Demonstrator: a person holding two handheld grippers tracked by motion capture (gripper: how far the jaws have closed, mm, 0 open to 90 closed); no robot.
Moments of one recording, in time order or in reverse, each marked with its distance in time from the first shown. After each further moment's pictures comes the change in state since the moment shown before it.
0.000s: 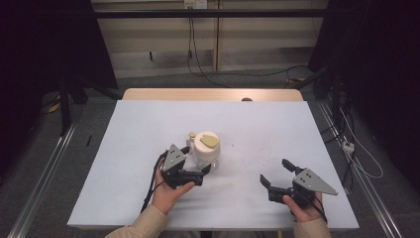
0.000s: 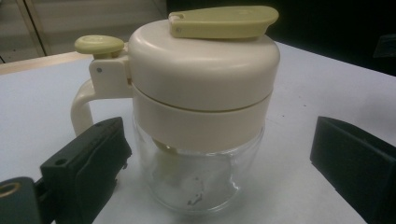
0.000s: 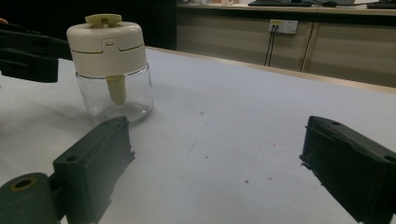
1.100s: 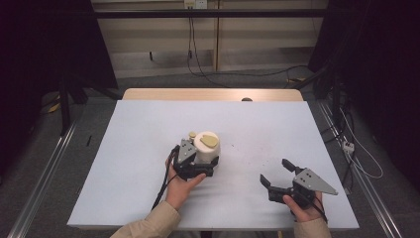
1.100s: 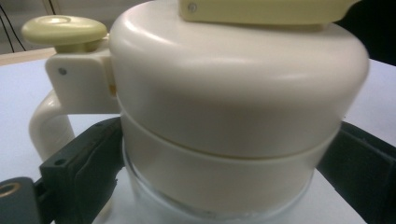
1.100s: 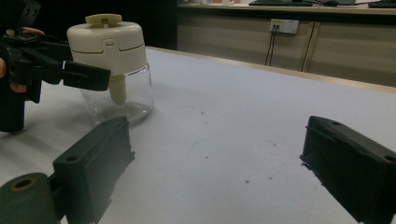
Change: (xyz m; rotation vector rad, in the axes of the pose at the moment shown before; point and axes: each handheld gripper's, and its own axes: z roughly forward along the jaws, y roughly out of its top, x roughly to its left) left arm -0.002 0.000 0.042 0.017 0.083 -0.028; right arm -0.001 0.000 0.000 0.001 0.004 0.002
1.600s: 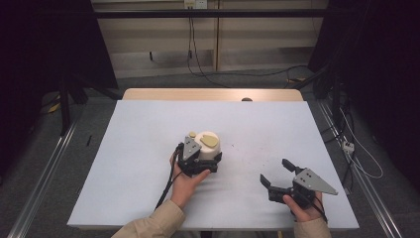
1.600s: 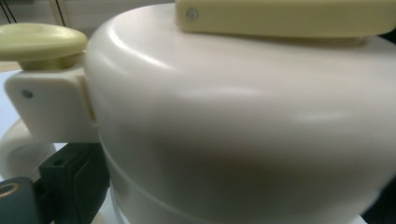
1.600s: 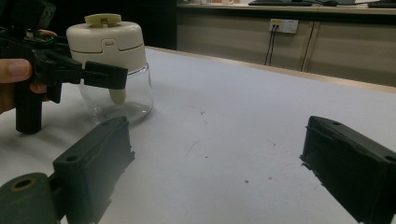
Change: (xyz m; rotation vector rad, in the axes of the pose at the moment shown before) left arm -0.002 0.001 0.016 -0.030 0.024 -0.011; right arm 0.000 0.000 0.000 0.000 -0.002 -0.001
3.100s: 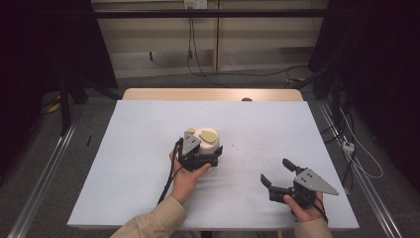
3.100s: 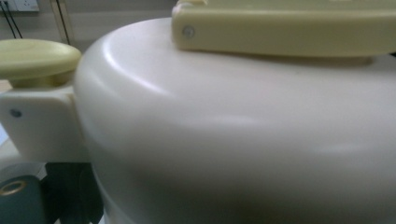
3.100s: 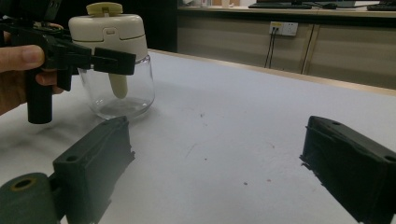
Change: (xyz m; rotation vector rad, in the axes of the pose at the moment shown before) left arm 0.005 0.014 0.004 -0.038 0.001 -0.008; right arm -0.001 0.000 -0.001 -0.010 0.002 0.001
